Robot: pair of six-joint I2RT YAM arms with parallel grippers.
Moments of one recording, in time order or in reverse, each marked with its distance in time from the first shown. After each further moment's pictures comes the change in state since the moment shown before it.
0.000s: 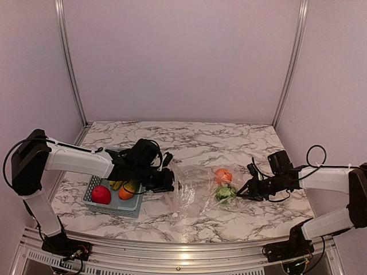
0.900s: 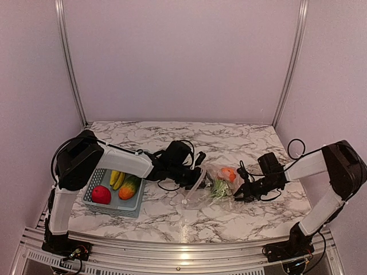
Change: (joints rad) left arm -0.056 0.465 0.427 0.181 0.147 0.031; right arm 0.001 0.325 0.066 0.127 -0.092 -0.135
